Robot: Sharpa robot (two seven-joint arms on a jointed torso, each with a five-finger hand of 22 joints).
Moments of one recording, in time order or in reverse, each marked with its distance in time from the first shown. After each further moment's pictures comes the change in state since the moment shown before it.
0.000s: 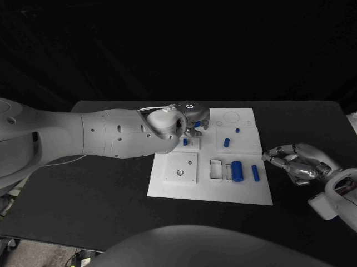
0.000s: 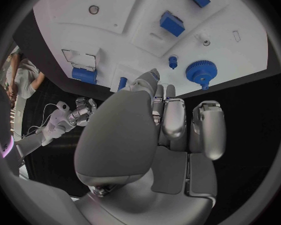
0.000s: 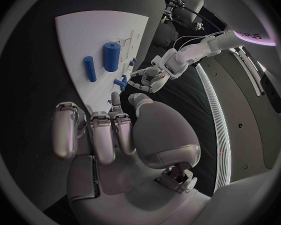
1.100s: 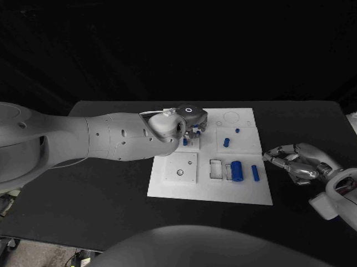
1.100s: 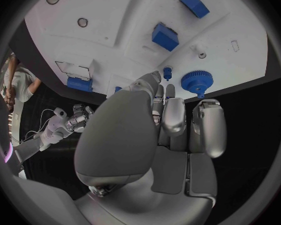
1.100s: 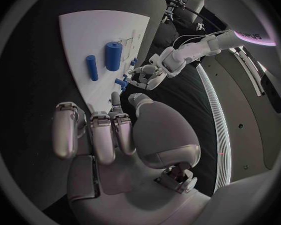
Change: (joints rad) left arm -0.030 0.027 0.000 -0.053 -0.022 -0.005 -0.006; left_hand 0.008 0.008 0.063 -0.005 0.035 0.007 0.007 -0.010 -0.017 0.011 0.011 0.000 -0.032 0.000 0.000 -0.041 -0.052 0.000 0.000 0.000 -0.037 0.000; right arm 0.000 -0.001 0.000 -0.007 -0.003 0.005 0.000; right_hand 0.000 0.000 0.000 0.000 0.000 0.000 0.000 0.000 0.000 0.000 0.000 0.000 0.000 0.000 0.000 0.000 0.000 0.000 0.000 0.000 0.000 0.000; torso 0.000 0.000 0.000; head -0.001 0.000
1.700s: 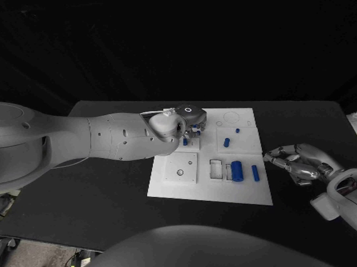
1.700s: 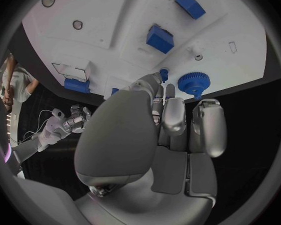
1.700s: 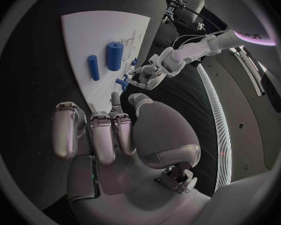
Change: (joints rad) left arm -0.004 0.009 0.000 -0.022 0.002 -0.003 -0.010; left_hand 0.000 0.000 0.029 -0.004 0.016 -0.006 -0.017 -0.006 -0.008 0.011 0.011 0.000 -0.009 0.000 0.000 -0.006 -0.006 0.000 0.000 0.000 -0.007 0.000; right arm 0.000 -0.004 0.000 -0.001 0.000 0.004 -0.003; right_hand 0.000 0.000 0.003 0.003 0.000 0.000 0.000 0.000 0.000 0.000 0.000 0.000 0.000 0.000 0.000 0.000 0.000 0.000 0.000 0.000 0.000 0.000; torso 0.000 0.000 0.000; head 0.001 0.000
